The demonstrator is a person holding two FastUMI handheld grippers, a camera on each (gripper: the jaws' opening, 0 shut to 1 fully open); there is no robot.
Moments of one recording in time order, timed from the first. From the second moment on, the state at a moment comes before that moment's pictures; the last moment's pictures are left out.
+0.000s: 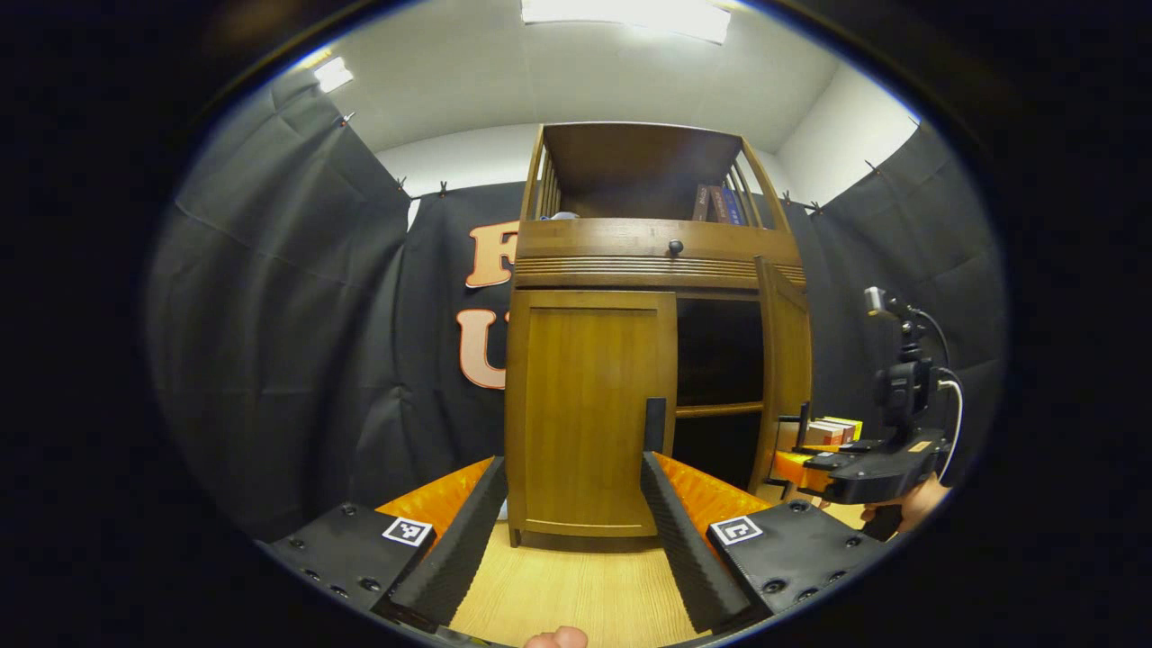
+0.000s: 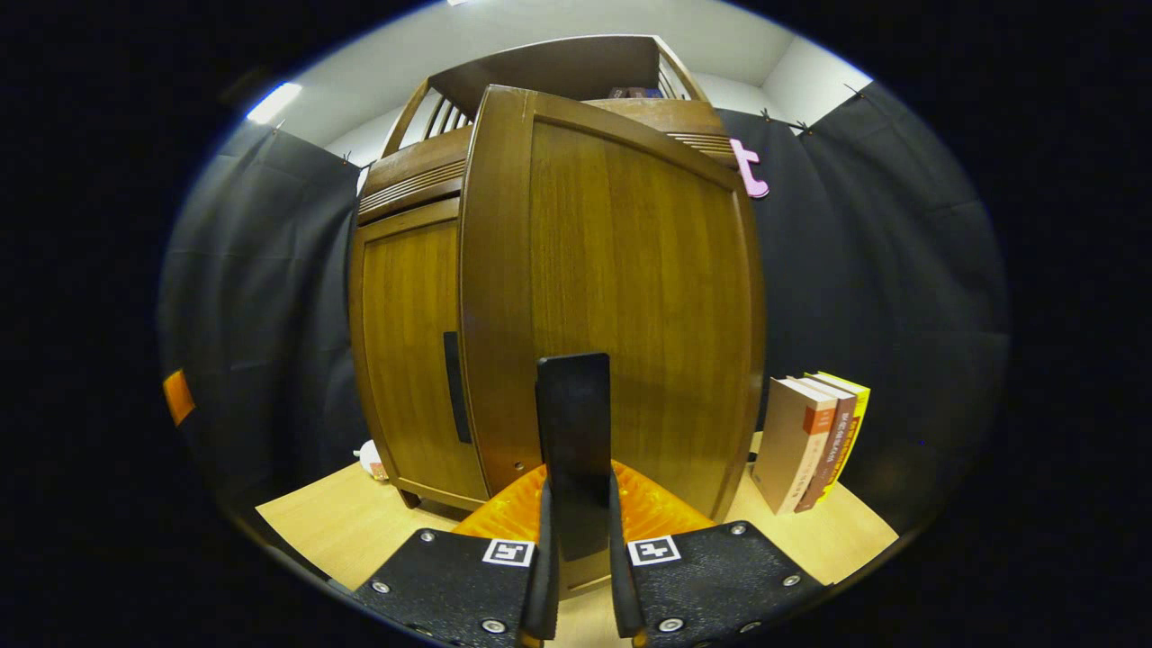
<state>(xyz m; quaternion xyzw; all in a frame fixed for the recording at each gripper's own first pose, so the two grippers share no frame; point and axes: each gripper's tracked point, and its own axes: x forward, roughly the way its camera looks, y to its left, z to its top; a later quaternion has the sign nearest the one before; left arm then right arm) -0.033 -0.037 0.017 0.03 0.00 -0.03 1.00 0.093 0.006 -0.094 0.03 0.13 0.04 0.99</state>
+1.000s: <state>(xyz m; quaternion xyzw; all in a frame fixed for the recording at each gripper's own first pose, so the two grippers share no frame) -0.028 -0.071 -0.007 0.02 0.01 -0.05 1.00 0.022 -0.166 -0.084 0.05 0.13 -0.05 0.99</state>
